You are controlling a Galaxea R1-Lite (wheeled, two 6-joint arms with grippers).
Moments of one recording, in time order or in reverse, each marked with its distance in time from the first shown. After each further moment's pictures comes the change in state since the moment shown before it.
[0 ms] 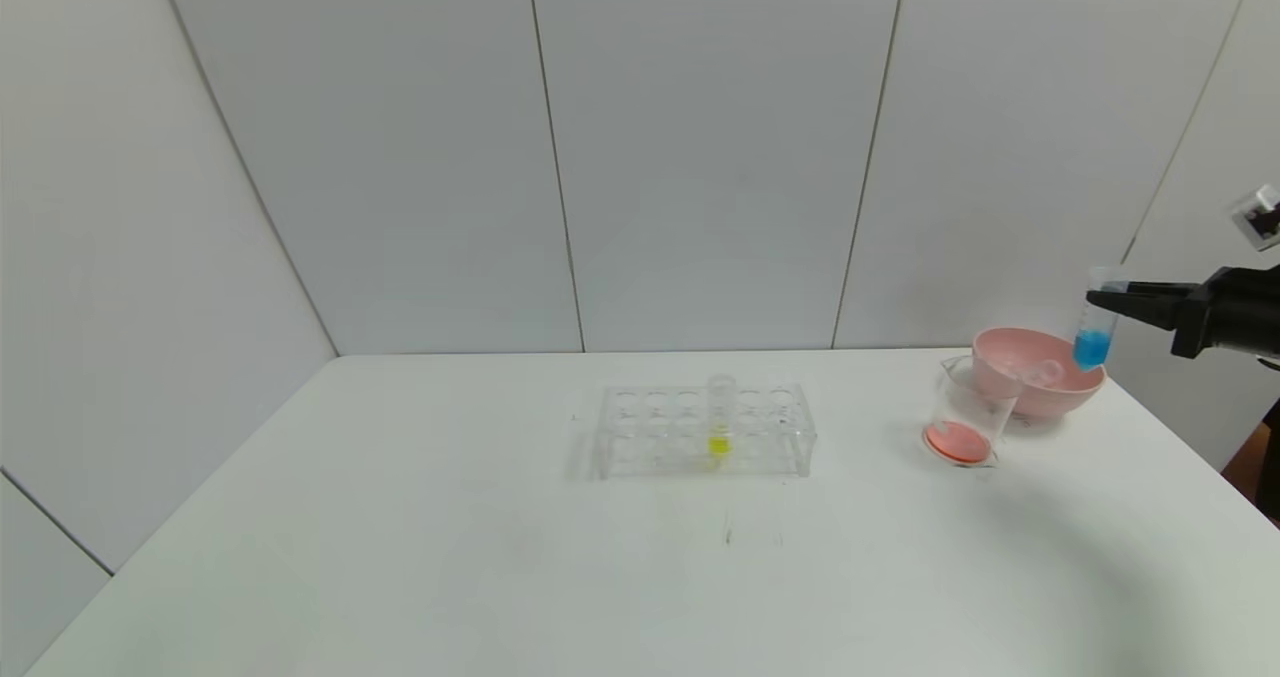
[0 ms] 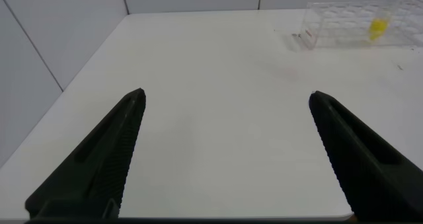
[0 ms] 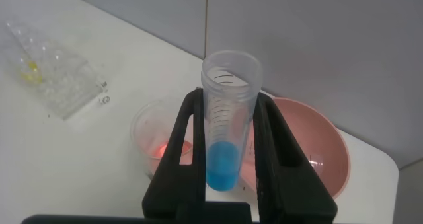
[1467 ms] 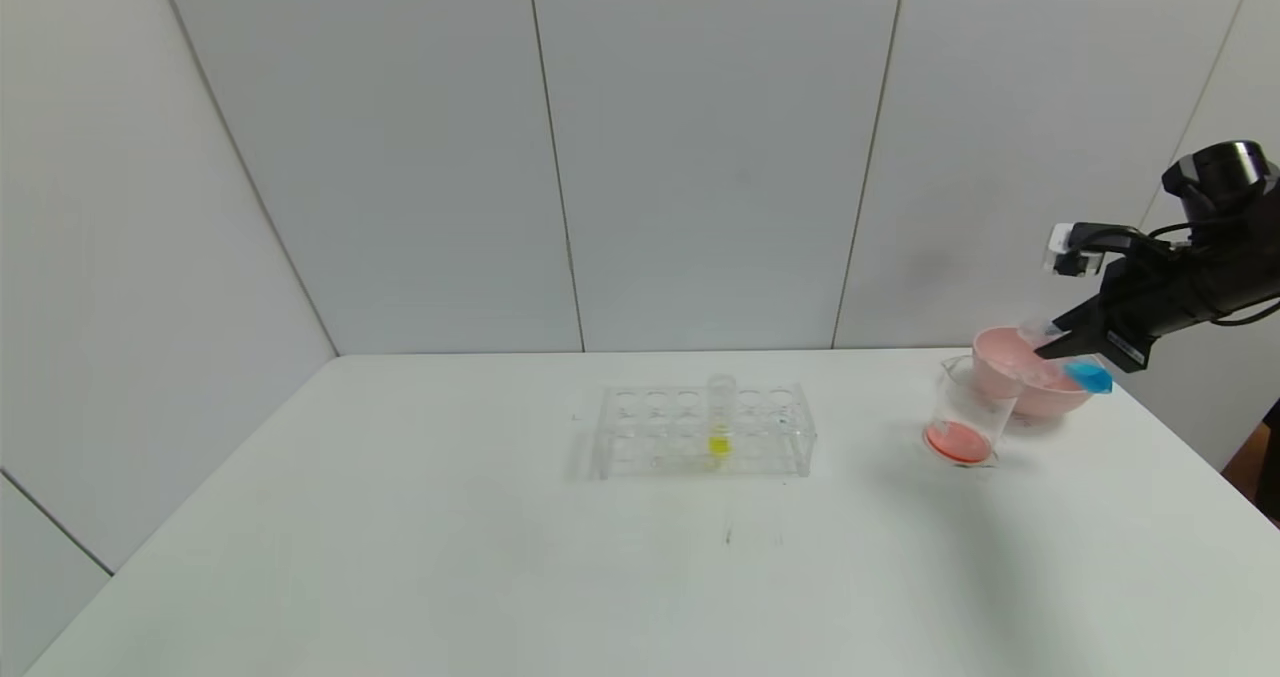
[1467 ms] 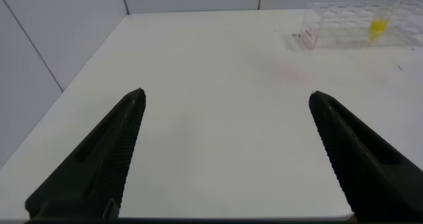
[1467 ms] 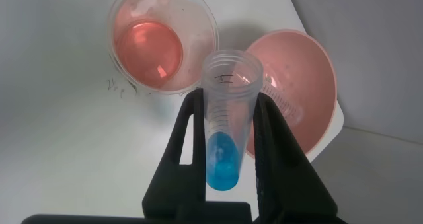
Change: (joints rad) left arm 0.000 0.000 0.000 0.000 0.000 0.000; right arm 0.225 0.191 -0.730 1.130 -0.570 -0.750
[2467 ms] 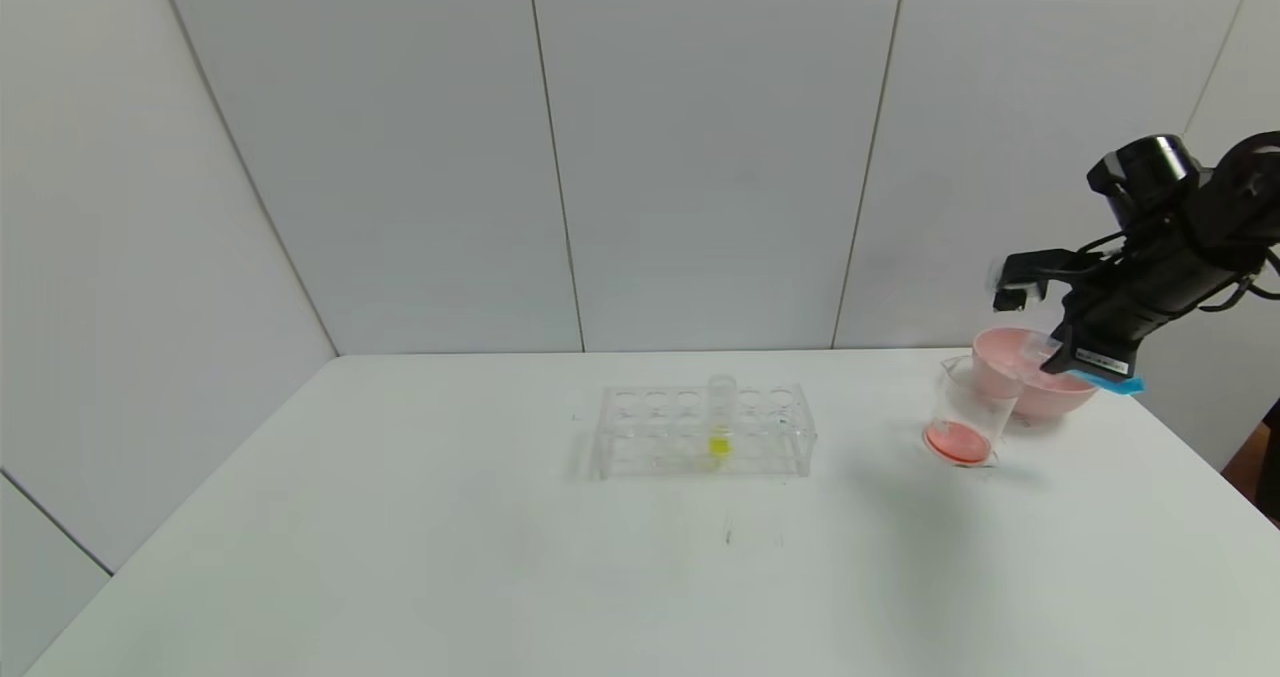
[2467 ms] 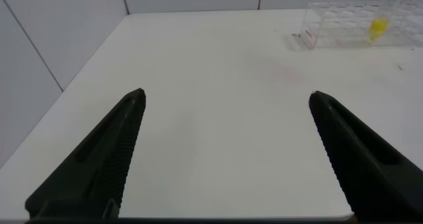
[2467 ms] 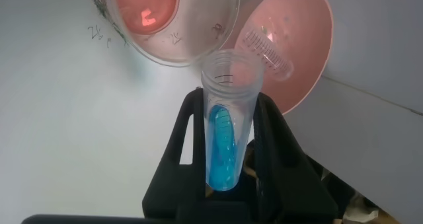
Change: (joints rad) left arm 0.000 0.000 0.000 0.000 0.000 0.000; right arm 0.153 -0.021 0.002 0.075 -0.433 -0.024
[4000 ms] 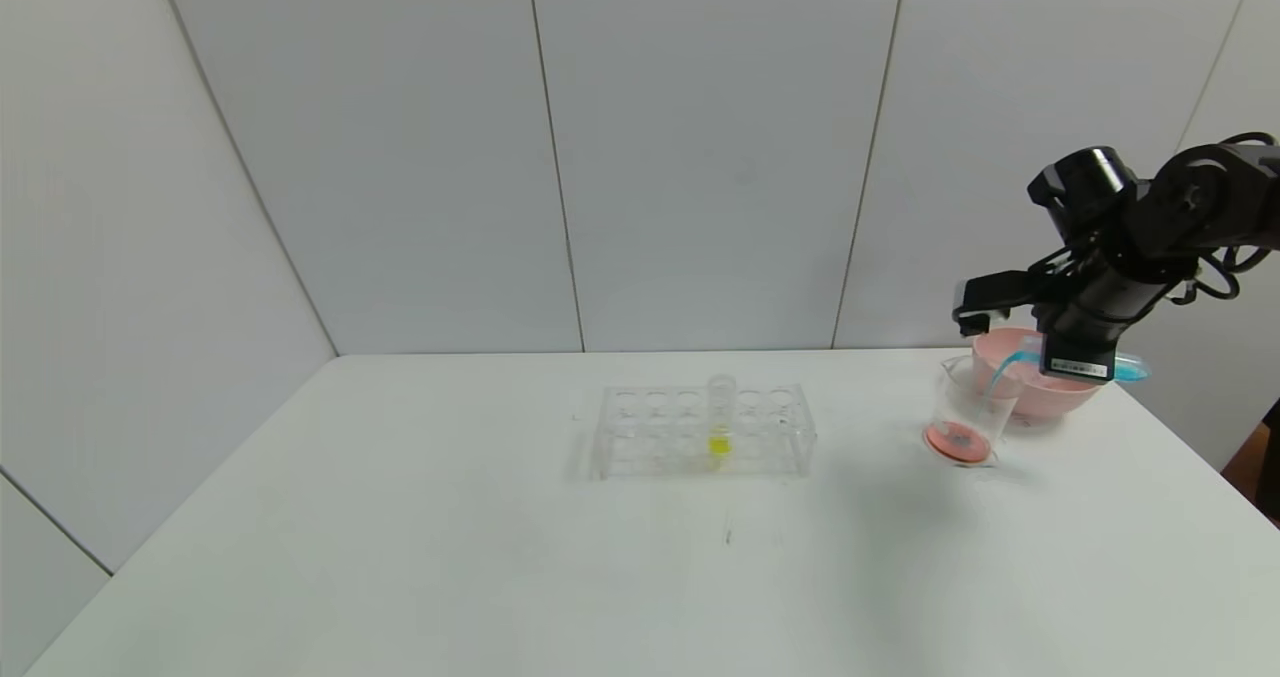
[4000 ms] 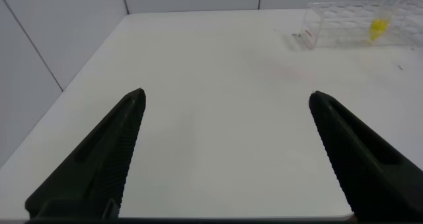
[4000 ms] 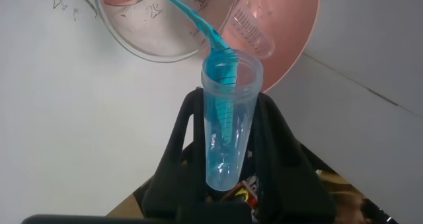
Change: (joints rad) left arm 0.000 0.000 0.000 0.000 0.000 0.000; right arm 0.096 0.028 -0.003 -0.017 -0.272 -0.047
